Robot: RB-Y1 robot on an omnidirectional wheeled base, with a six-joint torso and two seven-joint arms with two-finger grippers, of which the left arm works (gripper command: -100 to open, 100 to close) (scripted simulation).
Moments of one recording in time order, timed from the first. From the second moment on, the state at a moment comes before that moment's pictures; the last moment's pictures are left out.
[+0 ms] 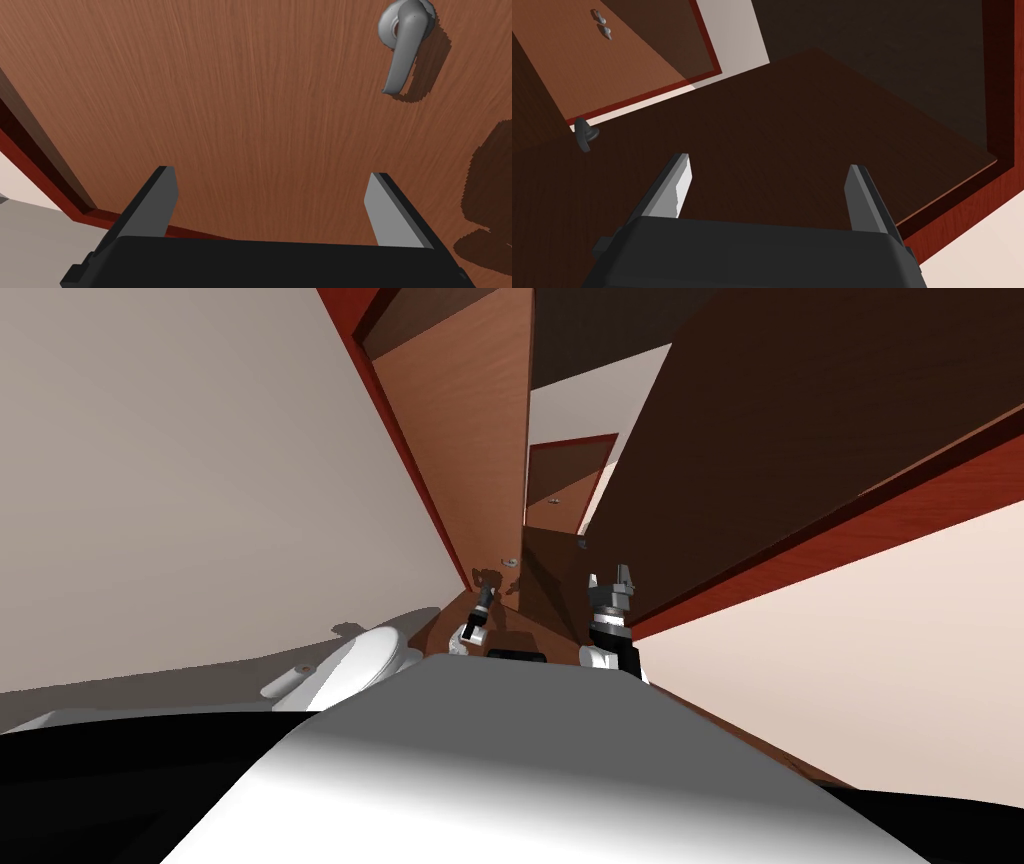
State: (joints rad) arm 0.01 0.09 -0.16 -1.15 -0.01 -0.68 0.09
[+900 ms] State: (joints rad) arm -0.08 0.08 -0.20 -0.91 -0.01 -0.74 0.10
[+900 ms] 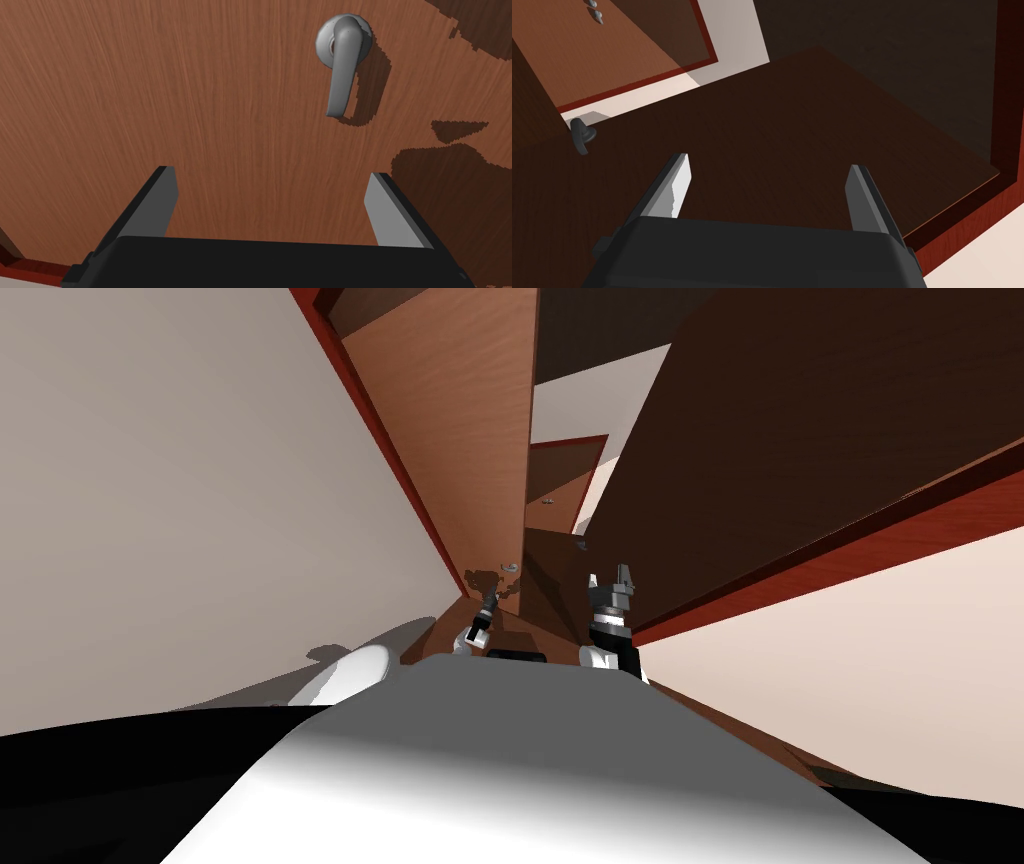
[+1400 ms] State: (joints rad) arm -0.13 0.07 -0.21 -0.77 -0.01 -0.77 0.10
